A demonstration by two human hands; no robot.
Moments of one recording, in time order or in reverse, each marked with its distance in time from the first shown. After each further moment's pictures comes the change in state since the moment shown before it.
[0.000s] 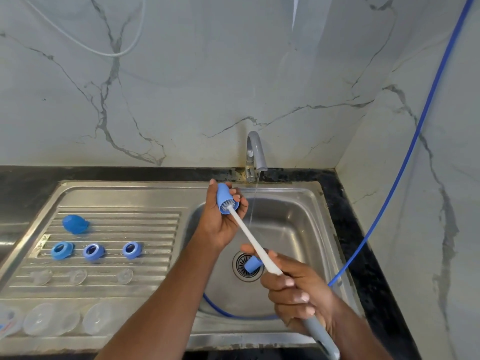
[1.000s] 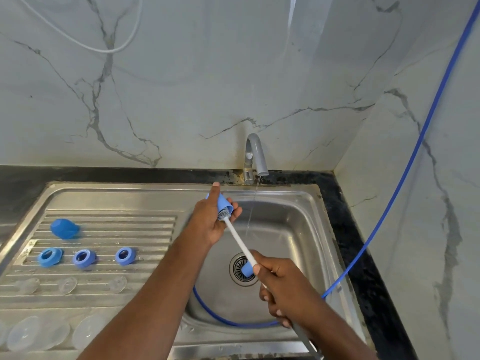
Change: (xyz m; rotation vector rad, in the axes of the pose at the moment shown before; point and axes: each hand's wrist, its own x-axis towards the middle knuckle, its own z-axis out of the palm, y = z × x) left_hand 0.019 0.024 -0.004 0.432 0.334 0.038; right_hand 0.032 0.004 0.014 -0.905 0.717 -0.148
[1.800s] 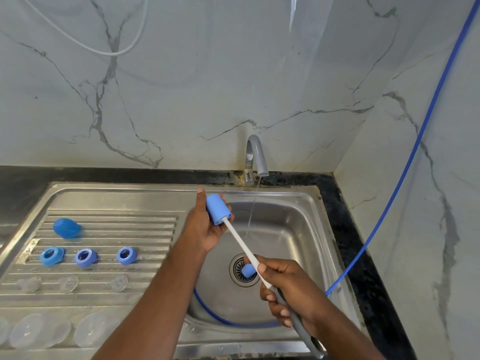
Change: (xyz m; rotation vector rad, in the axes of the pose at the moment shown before) left_hand -0.009 -0.003 -0.014 -0.155 0.002 -0.033; right_hand -0.004 0.005 -0.011 0.252 -0.184 0.060
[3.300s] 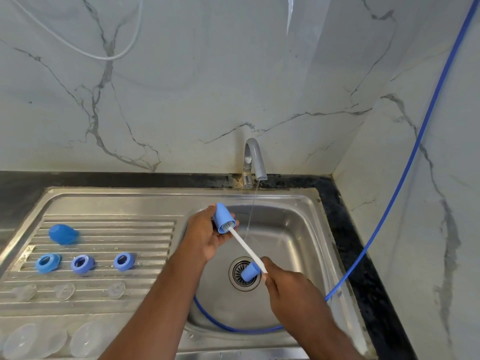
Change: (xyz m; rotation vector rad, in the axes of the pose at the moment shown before) left_hand 0.002 -0.005 -0.003 0.217 0.067 -0.043; right_hand 0.013 0.026 -0.011 -1.168 0.453 -0.328
